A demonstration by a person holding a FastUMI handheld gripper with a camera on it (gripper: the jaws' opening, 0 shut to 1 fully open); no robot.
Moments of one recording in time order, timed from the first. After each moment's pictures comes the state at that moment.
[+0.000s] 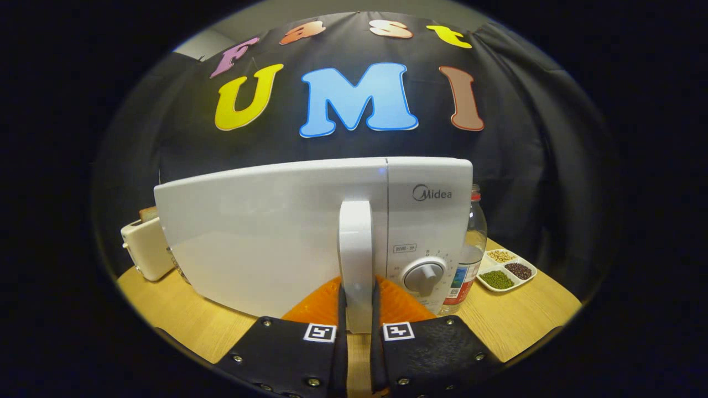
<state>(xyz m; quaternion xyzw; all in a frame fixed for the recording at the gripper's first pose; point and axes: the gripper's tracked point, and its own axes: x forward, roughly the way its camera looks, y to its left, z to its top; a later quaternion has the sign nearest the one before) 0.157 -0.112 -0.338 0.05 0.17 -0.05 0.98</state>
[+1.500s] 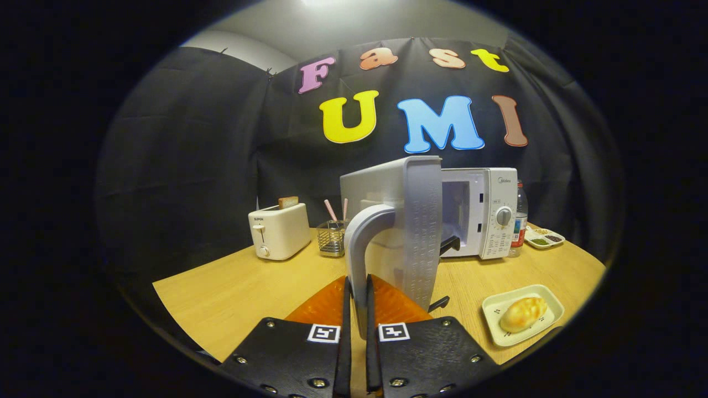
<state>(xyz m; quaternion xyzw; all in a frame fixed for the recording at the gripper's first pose) -0.063 0.128 -0.283 0.08 0.13 0.09 0.98</state>
